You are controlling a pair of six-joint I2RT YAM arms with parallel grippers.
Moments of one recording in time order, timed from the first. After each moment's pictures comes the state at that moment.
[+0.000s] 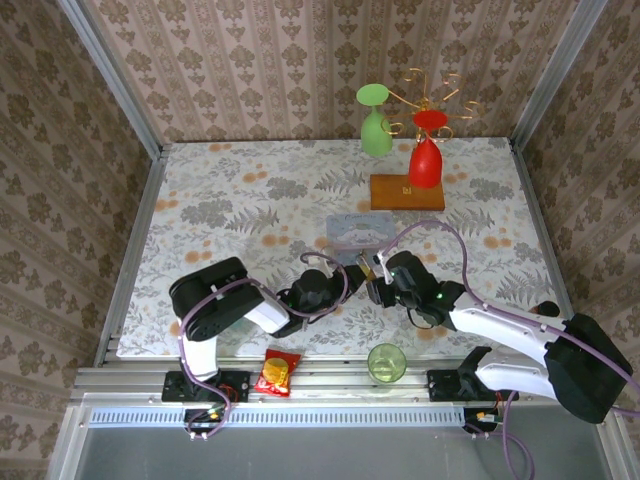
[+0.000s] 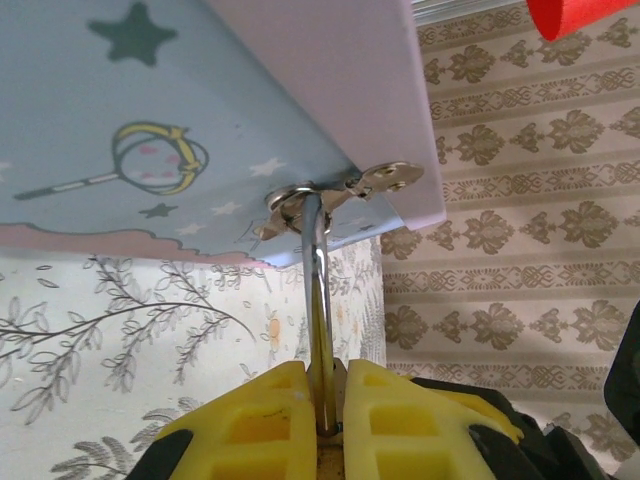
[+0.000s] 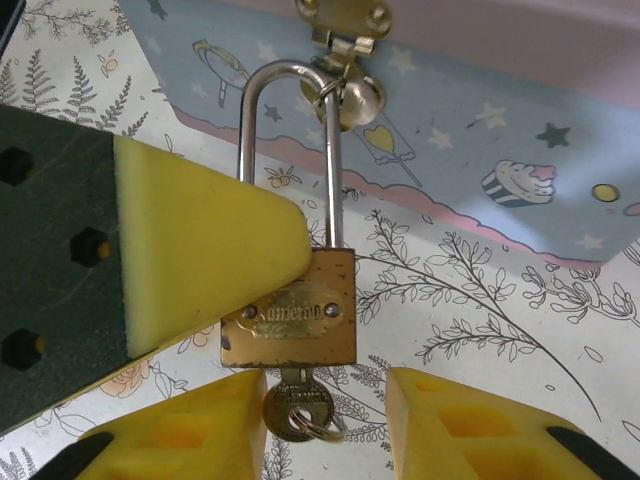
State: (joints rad) left arm -1.07 1.86 0.54 1.13 -0.03 -1.38; right arm 0.71 1.15 0.50 -0.16 0.09 0.30
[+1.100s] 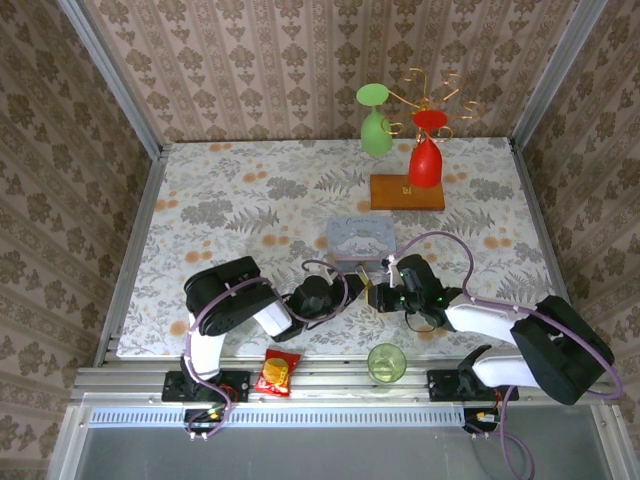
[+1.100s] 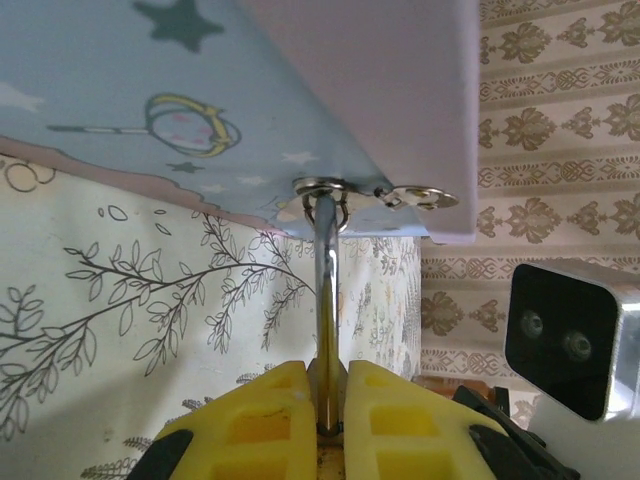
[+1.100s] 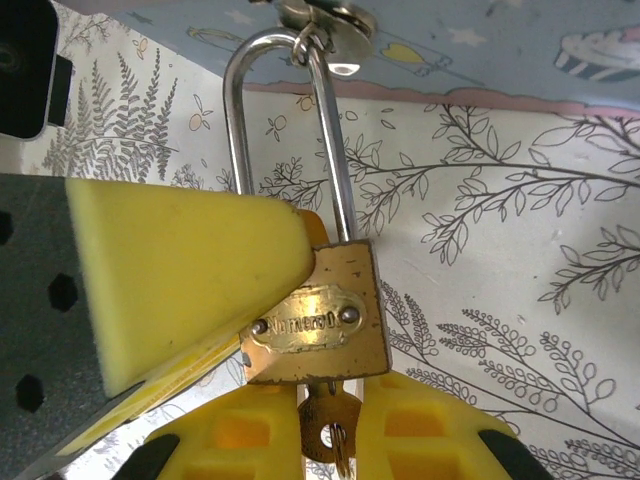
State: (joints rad) left arm -1.08 1.96 0.52 1.17 -0.02 -1.41; right arm 0.57 1.30 0.35 0.17 -0.31 0.60
